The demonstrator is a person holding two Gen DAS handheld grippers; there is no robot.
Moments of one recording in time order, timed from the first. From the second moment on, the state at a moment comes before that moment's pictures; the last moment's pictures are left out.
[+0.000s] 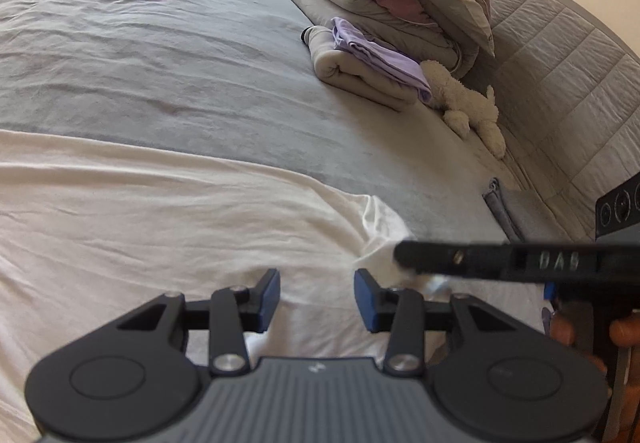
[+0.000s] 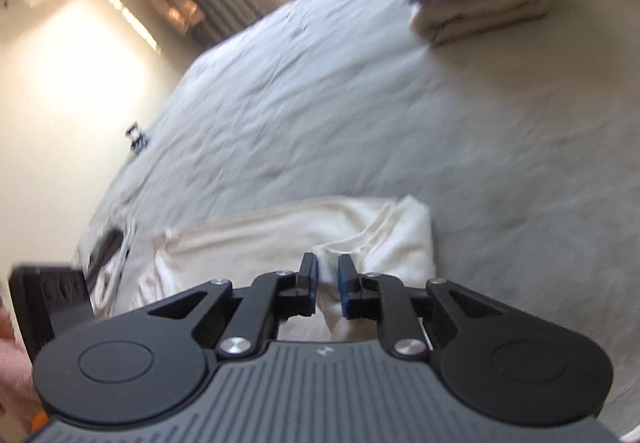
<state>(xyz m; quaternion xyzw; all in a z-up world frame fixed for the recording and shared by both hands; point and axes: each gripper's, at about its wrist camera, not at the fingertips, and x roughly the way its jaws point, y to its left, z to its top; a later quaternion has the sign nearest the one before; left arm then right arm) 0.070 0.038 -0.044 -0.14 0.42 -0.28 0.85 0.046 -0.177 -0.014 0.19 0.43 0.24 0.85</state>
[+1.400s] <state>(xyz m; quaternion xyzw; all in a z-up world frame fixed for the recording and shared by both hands) 0.083 0.049 -0.026 0.02 0.36 -0.21 0.91 0.060 -0.240 0.009 0.00 0.29 -0.04 0.96</state>
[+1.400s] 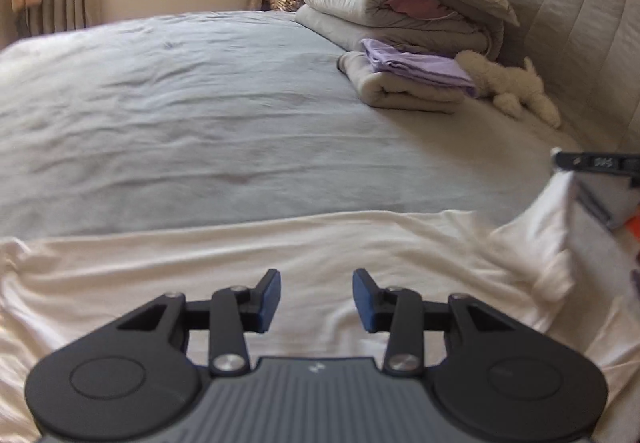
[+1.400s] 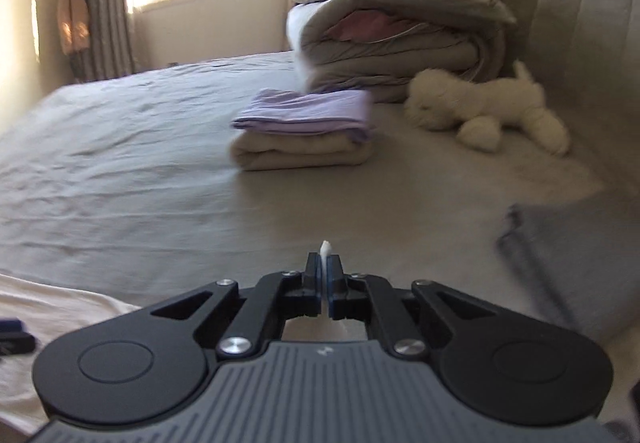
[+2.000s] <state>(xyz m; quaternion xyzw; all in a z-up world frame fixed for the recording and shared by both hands) 0.154 0.038 -0.036 0.10 0.38 -0.25 0.88 0.081 -0.307 -0.013 -0.07 0.30 -0.15 0.94</state>
